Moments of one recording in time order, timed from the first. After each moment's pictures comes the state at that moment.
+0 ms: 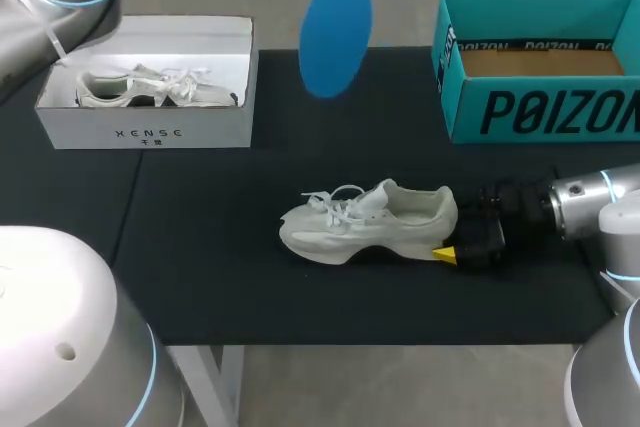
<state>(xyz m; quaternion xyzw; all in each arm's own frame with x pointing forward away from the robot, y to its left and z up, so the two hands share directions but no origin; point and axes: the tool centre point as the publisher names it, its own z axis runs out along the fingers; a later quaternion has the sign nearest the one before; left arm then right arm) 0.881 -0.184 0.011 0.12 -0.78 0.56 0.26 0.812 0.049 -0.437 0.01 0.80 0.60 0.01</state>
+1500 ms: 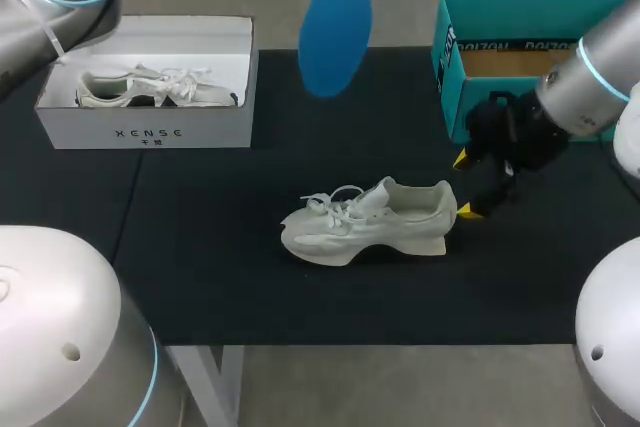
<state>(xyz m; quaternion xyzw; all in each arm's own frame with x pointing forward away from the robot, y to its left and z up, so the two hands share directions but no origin) 0.881 -0.184 0.011 0.11 -0.78 0.56 0.26 0.788 0.021 -0.301 0.05 0.97 0.24 0.03</state>
